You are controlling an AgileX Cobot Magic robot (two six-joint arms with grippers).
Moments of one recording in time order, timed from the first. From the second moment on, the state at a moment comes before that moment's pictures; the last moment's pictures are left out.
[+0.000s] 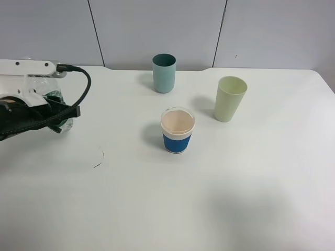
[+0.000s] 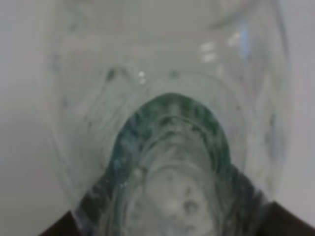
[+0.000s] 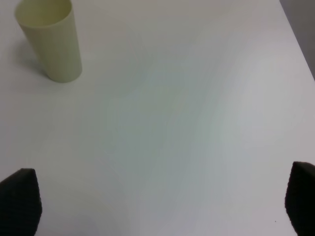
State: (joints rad) left arm -0.50 1.47 -0.41 -1.13 -0.65 0.78; right arm -0.12 0.00 -0.50 0.07 1.07 -0.15
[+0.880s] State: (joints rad) left arm -0.82 1.63 -0.70 -1.74 -0.80 1.76; right arm -0.12 0.00 -0.50 0.07 1.07 -0.15
